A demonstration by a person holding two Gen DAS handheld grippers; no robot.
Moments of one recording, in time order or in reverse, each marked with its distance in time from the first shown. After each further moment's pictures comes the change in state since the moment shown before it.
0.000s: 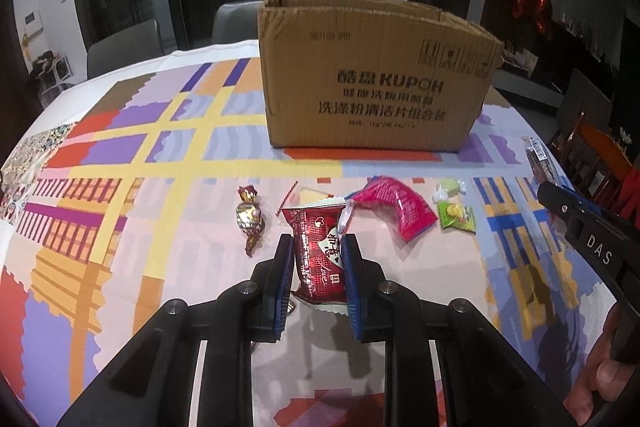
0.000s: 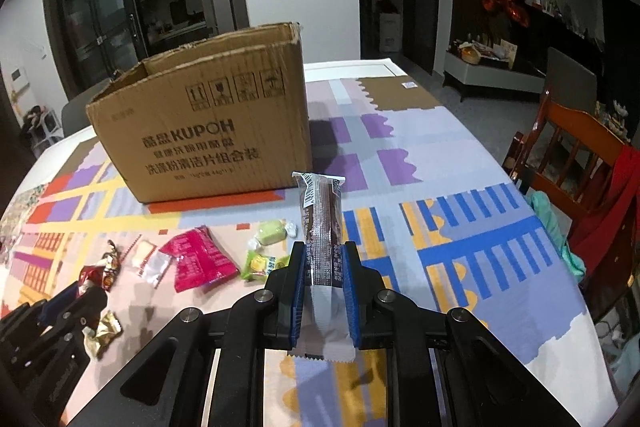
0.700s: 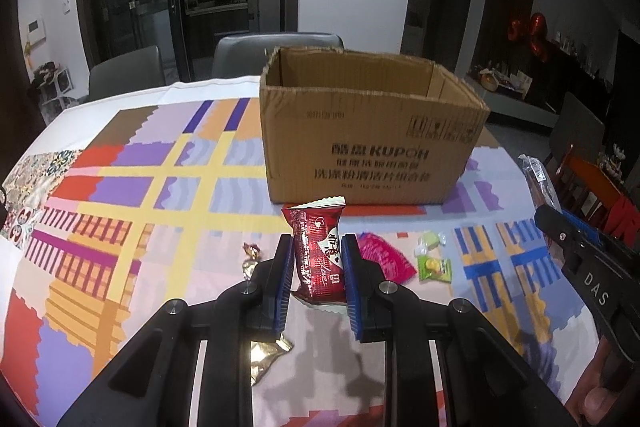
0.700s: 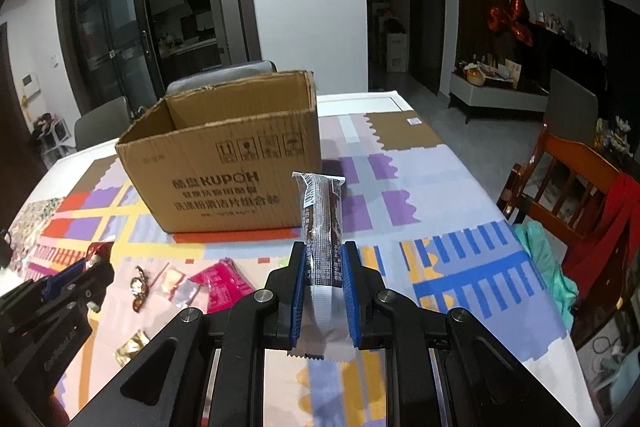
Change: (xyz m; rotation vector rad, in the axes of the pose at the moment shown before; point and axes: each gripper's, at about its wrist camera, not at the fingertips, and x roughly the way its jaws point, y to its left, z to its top) left arm -0.030 0.001 0.044 -0.014 -0.077 -0.020; right arm -0.037 0.006 0.030 -0.018 -0.069 0.024
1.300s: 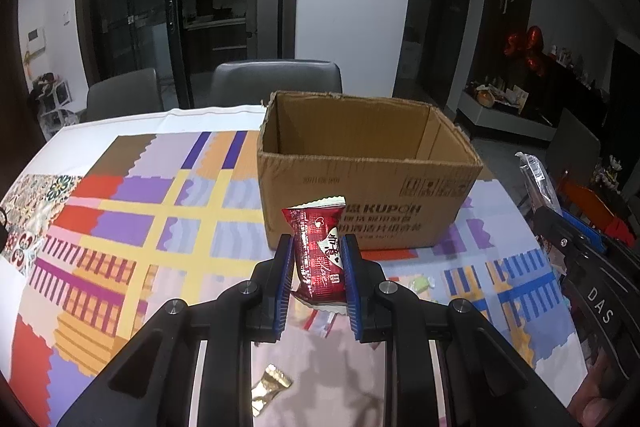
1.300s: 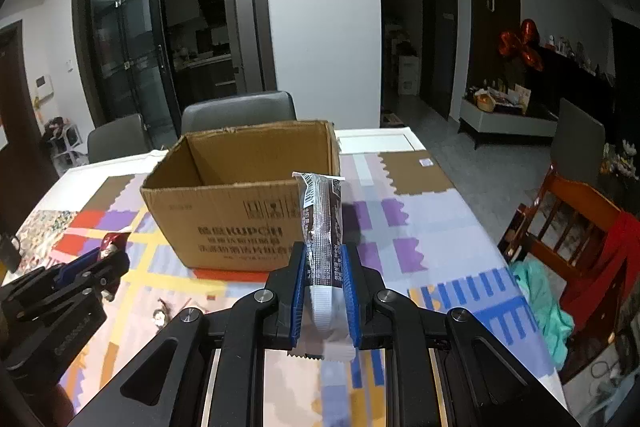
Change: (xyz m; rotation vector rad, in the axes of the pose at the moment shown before) left arm -0.007 0.000 0.046 -0.001 -0.050 -0.014; right arm -0.016 0.012 0.042 -0.043 -0.073 0.031
